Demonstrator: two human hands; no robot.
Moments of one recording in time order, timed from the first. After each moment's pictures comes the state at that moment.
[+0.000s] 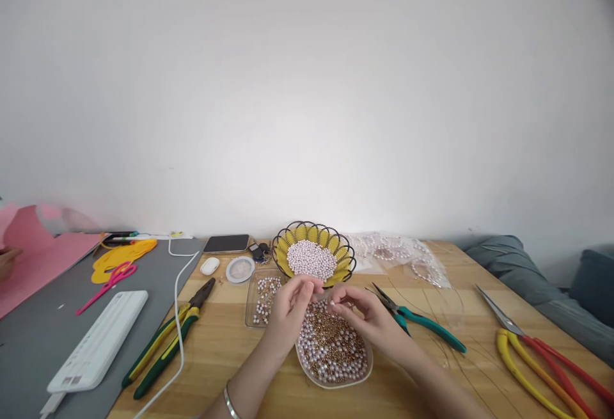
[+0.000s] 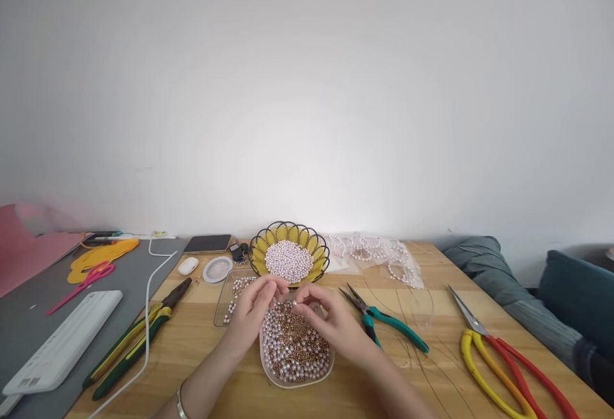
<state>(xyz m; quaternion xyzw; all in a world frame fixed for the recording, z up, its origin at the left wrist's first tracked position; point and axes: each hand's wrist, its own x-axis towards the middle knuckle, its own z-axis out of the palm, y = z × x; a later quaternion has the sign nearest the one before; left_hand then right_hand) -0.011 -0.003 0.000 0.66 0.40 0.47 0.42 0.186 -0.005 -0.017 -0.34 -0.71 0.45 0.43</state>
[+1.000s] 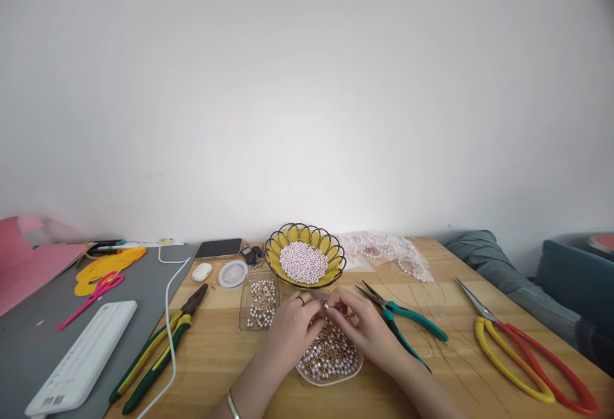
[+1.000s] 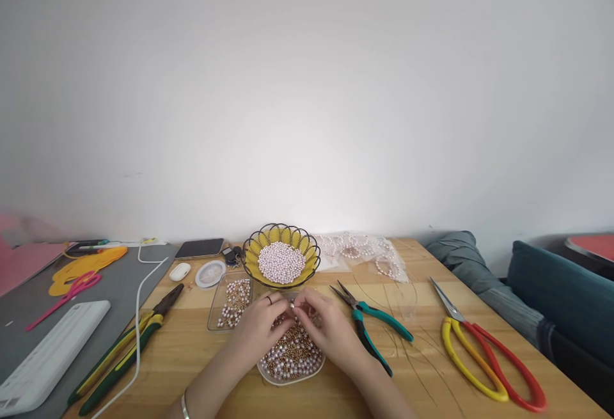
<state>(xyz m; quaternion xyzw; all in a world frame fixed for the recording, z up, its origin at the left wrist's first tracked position) -0.003 -0.002 -0.021 0.84 0.44 0.22 0.21 0.187 -0.017 -0.032 -0.41 -0.76 0.28 0.42</state>
